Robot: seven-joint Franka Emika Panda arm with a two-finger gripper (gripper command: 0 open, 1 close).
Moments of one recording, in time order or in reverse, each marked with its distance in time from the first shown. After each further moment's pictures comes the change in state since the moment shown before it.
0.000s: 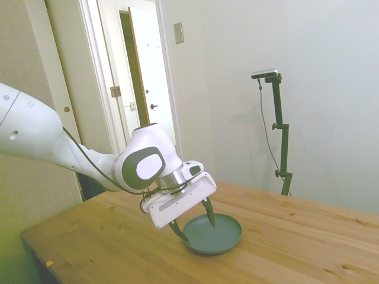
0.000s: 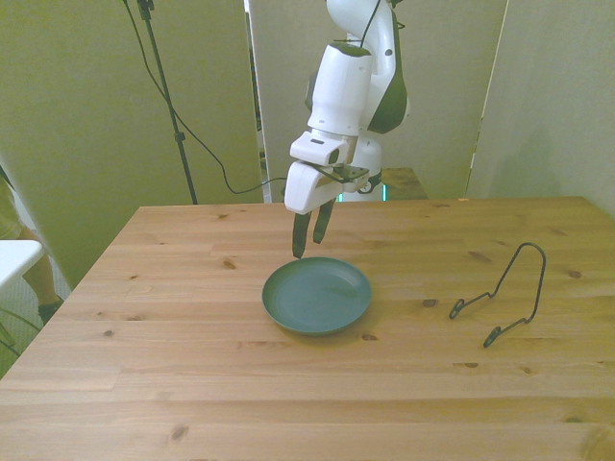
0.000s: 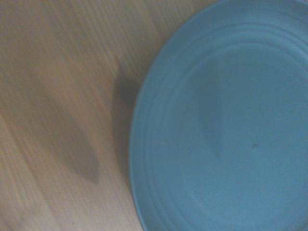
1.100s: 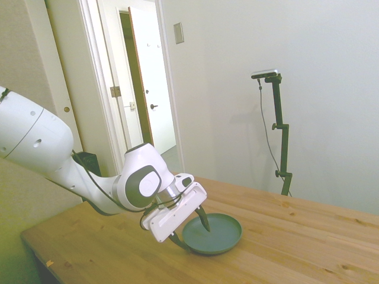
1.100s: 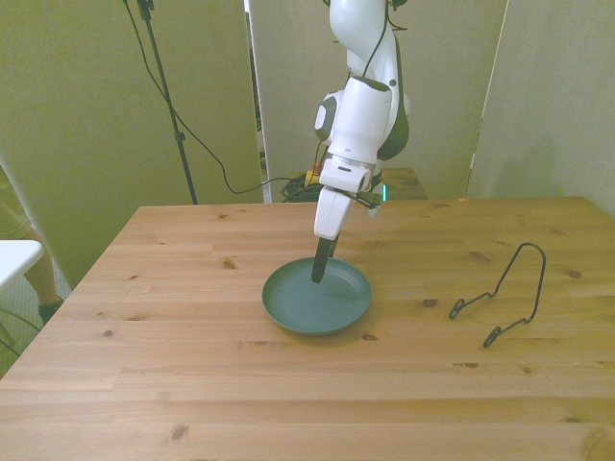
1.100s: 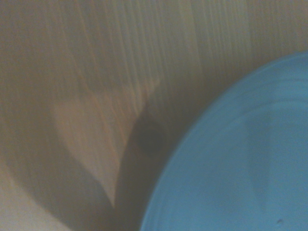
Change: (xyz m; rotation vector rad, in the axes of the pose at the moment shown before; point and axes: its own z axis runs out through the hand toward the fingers) arm 0.011 -0.034 0.039 -0.078 0.066 -0.176
